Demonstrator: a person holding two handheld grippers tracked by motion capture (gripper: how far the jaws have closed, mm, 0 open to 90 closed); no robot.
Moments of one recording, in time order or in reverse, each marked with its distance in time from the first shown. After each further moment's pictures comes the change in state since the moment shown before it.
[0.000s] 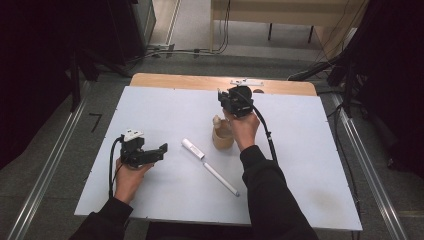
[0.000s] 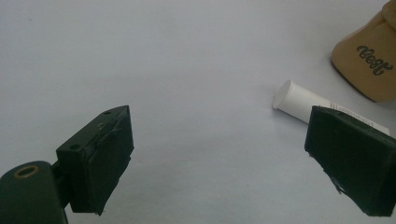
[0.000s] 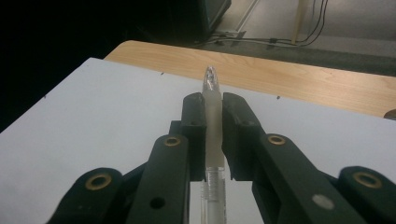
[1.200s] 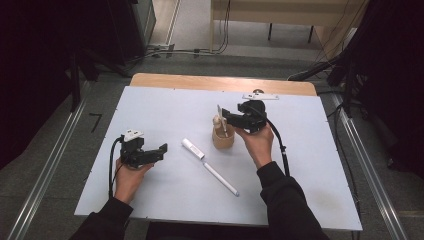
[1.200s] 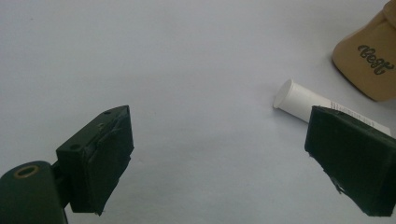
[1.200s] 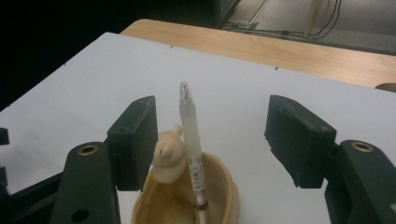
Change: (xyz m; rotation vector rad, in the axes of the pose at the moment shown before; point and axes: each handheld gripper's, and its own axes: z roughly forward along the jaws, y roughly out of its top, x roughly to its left) left arm -0.001 0.000 0.000 0.000 0.004 0.000; right arm -0.014 -0.031 -0.044 0.037 0.051 -0.046
